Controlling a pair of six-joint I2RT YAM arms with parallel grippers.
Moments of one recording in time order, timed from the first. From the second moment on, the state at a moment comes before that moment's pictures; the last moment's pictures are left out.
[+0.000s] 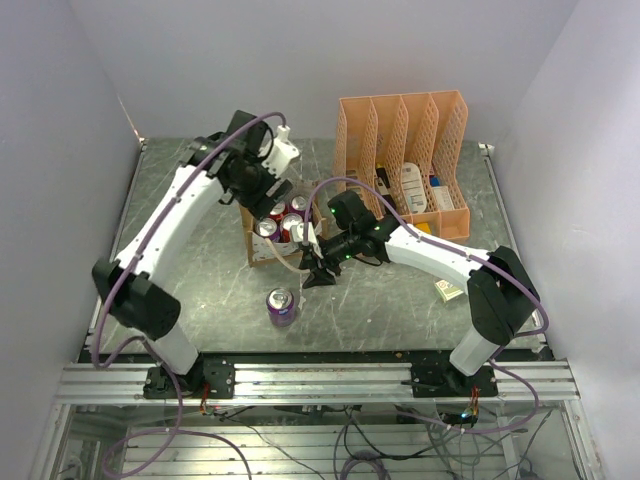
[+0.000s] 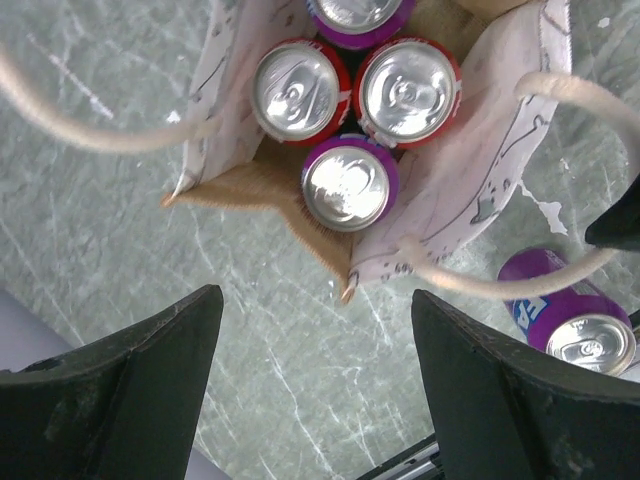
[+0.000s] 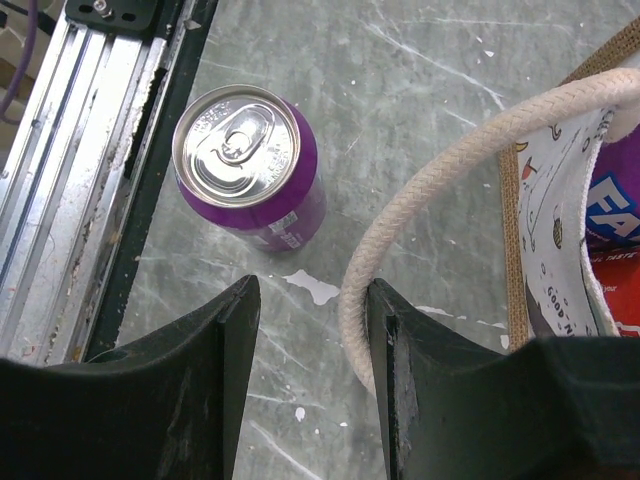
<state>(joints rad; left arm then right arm) -0.47 1.69 1.83 -1.18 0.03 0.38 0.76 1.66 1.17 -0.38 -0.86 -0.72</state>
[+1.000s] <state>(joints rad) -0.20 0.90 1.08 -1.01 0.53 0.69 0.69 1.71 1.20 -0.30 -1.05 -0.47</state>
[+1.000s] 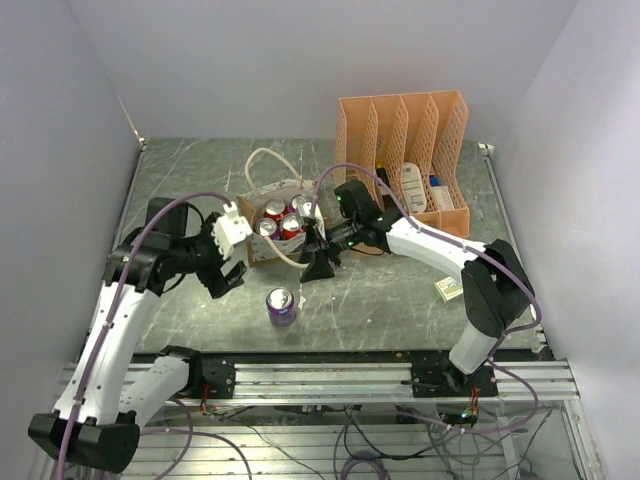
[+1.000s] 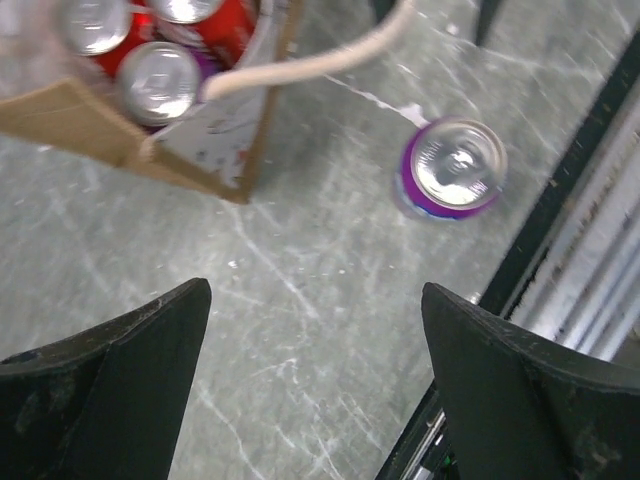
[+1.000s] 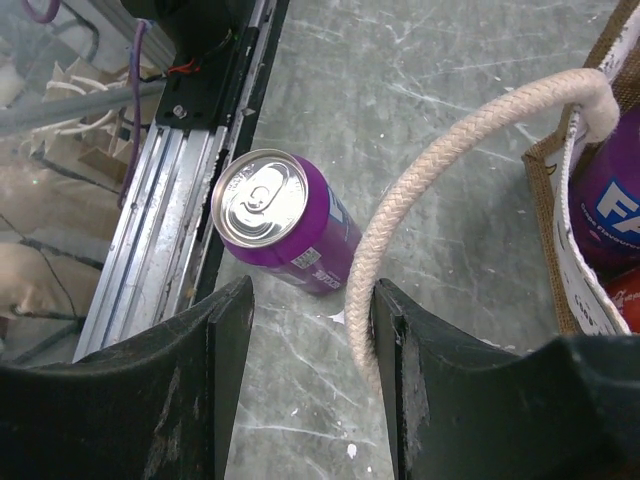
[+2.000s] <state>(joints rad) -0.58 1.20 0.83 -0.80 0.56 1.02 0.64 1.75 1.24 -0.39 -1.10 -0.56</state>
